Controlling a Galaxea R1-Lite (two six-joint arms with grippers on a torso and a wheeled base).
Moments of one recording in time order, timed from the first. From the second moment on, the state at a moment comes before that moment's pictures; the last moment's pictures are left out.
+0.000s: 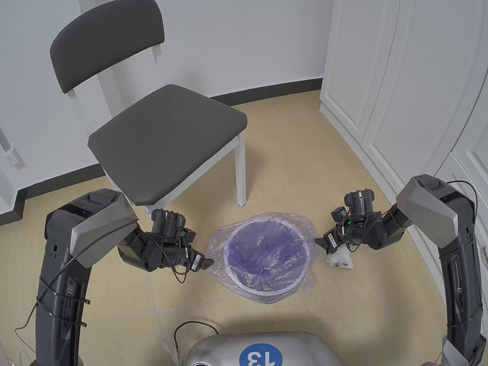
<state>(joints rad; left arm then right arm) -0.28 2.56 -1.28 -0.46 -0.13 0.29 0.20 2.57 -1.38 -0.48 0.03 -0.34</state>
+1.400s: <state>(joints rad) -0.27 2.37 -0.91 -0.73 -0.24 0.33 0.13 2.48 -1.22 -0.68 0.12 -0.24</state>
